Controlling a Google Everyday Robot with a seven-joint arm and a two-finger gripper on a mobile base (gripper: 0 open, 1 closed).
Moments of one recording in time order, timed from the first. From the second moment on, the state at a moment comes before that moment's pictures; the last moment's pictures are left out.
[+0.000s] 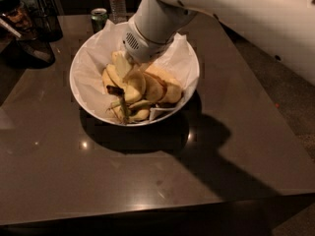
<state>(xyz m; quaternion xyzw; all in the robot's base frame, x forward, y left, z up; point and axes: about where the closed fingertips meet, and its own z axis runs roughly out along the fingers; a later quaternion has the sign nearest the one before) 0.561 0.062 0.914 -0.36 0.89 0.16 0.22</state>
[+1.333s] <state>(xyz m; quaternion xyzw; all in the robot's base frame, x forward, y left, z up) 0.574 0.007 0.975 -0.31 0.80 0.32 0.39</state>
